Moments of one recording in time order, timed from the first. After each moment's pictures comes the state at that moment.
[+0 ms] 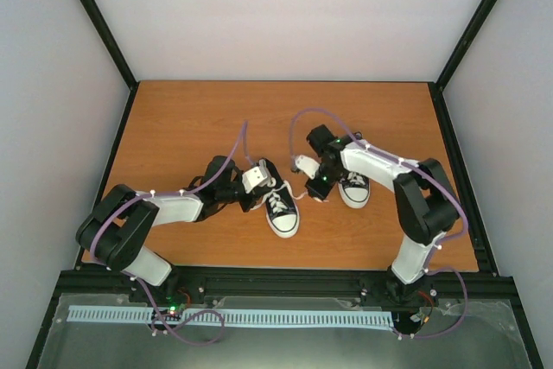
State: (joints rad) left arm -0.56 1.51 0.52 0.38 0.50 0.27; right arm 0.56 1.80 1.17 -0.85 -0.20 -0.48
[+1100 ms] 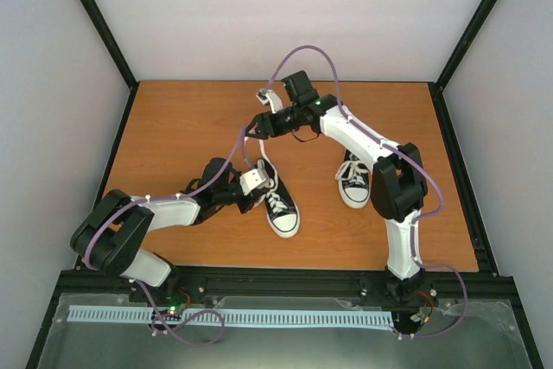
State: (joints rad) left arm -0.56 1.47 0.49 0.38 0.48 0.31; right arm 0.60 2.04 1.80 -0.55 -0.75 0.24
